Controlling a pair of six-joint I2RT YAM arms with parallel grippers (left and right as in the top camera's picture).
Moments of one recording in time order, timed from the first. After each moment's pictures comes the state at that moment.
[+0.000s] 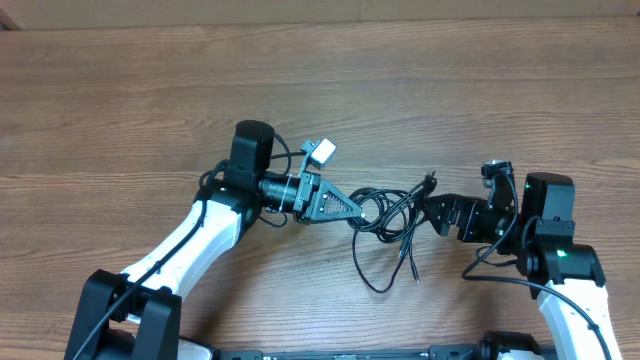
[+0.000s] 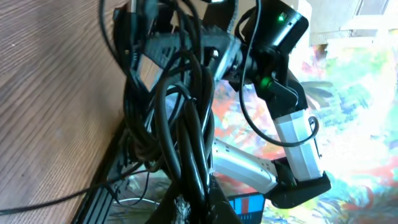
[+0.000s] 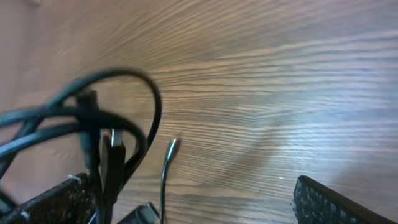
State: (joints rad) left arm -0.35 1.55 0.82 0.06 1.46 -0.79; right arm -0.08 0.98 0.64 -0.59 -0.58 0.20
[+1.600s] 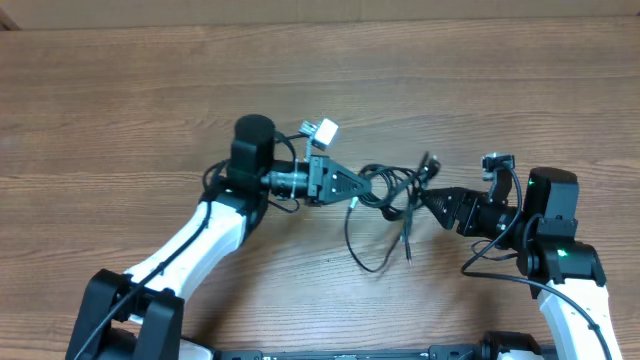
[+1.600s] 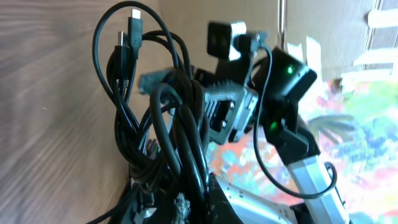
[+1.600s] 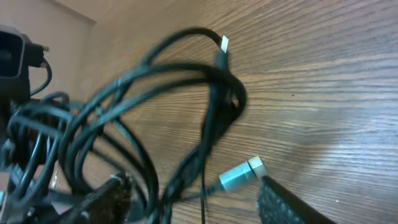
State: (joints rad) left arm -0.39 1.55 0.82 0.36 1.25 -1.02; right arm -0.08 0.98 0.64 -0.51 -0.74 0.30
